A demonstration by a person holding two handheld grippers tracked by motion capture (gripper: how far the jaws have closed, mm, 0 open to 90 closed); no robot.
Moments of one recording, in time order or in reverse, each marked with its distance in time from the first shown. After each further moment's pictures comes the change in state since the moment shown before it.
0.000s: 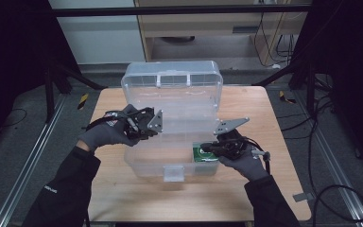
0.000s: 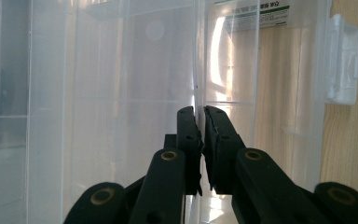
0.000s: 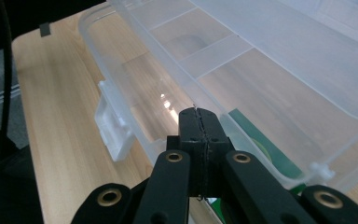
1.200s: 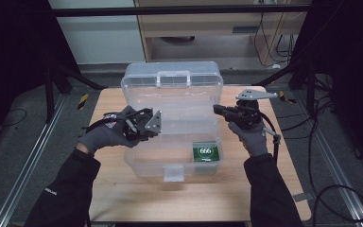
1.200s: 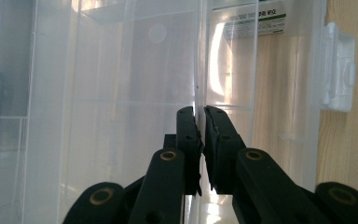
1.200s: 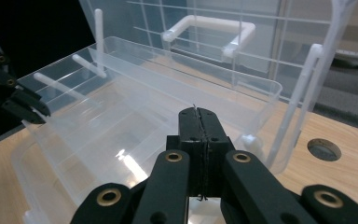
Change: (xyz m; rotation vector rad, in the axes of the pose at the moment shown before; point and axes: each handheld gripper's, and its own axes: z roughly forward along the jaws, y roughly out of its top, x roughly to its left) left arm -0.003 -0.004 0.000 -0.029 -0.001 -0.021; right arm -0.058 0.035 -0.034 -0.321 -0.195 0.168
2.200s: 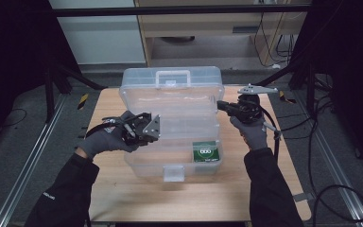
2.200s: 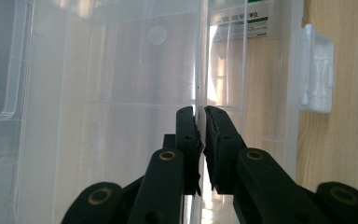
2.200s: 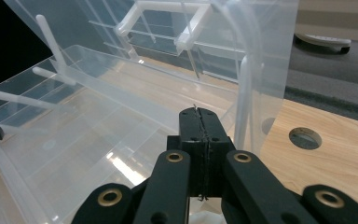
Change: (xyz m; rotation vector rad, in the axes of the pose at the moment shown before) left arm -0.010 -0.005 0.002 -0.028 -0.032 -0.006; right arm -0.020 0.000 0.009 0.021 -0.055 0.056
